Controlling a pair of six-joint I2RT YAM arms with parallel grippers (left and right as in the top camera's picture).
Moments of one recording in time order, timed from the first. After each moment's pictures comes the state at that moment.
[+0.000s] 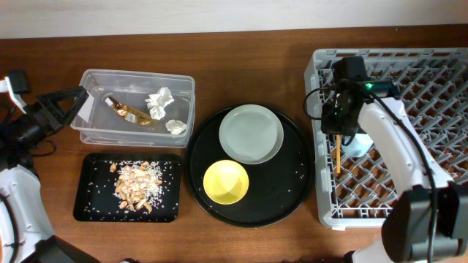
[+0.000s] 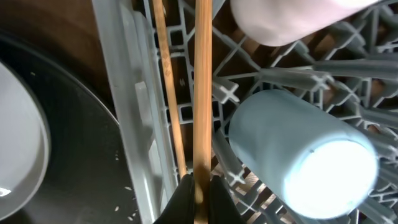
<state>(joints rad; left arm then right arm) 0.67 1.49 1.13 -0.07 1.54 -0.55 0.07 1.72 1.38 -1.04 0.13 0.21</state>
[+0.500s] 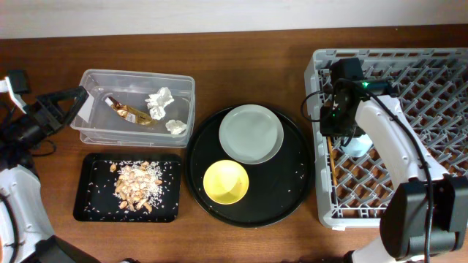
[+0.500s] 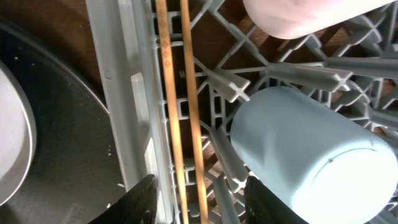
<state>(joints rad) 0.67 1.49 1.13 -0.07 1.54 -0.55 0.07 1.74 1.38 -1.06 0.12 0.18</state>
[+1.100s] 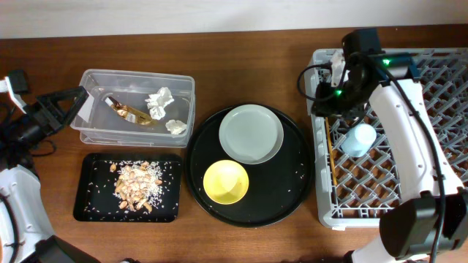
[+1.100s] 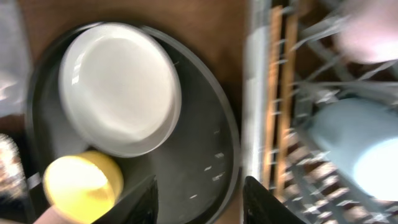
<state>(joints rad) 0.67 1.49 1.13 -0.07 1.54 -0.55 0.08 1.75 1.71 -1.30 -0.23 0.18</state>
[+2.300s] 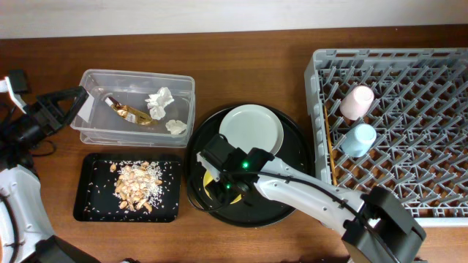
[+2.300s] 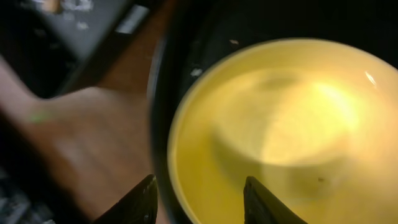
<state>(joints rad) 0.67 1.49 1.13 -0.07 1.54 -0.55 0.88 1.75 1.17 -0.69 -0.22 0.19</state>
